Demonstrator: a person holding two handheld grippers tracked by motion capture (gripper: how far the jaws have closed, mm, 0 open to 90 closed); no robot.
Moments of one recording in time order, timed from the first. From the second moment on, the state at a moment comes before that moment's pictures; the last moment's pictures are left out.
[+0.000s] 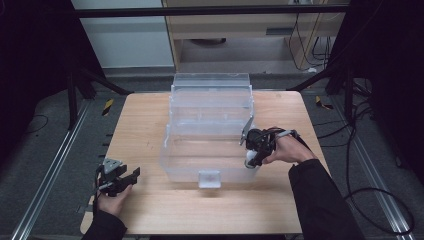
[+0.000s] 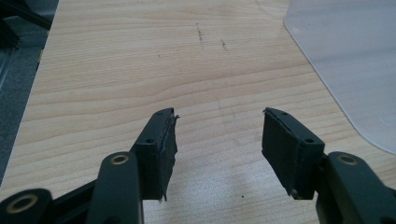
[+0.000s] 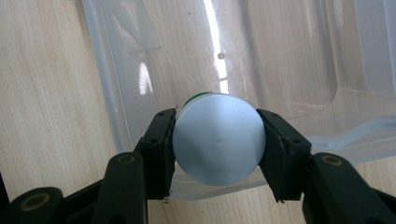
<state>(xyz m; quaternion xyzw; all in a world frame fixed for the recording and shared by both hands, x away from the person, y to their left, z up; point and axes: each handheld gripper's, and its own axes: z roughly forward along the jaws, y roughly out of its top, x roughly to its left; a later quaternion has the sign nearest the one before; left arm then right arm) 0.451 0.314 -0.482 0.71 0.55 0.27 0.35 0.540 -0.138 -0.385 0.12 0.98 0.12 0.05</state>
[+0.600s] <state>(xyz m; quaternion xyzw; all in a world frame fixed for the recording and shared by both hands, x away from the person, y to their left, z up) 0.451 0.314 -0.482 0.71 0.55 0.27 0.35 0.541 -0.137 -0.394 0.12 0.98 0.12 0.04</state>
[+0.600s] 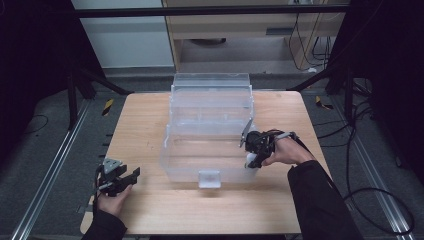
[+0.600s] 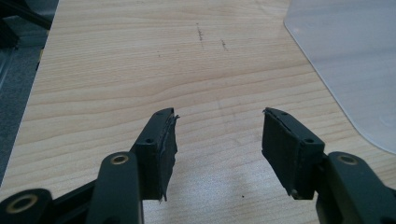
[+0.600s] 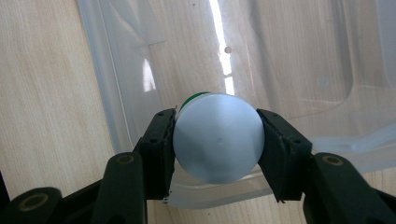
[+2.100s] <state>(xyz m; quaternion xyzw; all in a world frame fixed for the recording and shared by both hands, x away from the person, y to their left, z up) 0.451 0.313 -0.483 0.71 0.55 0.26 0.35 0.498 -0.199 -0.351 0.25 0.91 0.30 0.15</state>
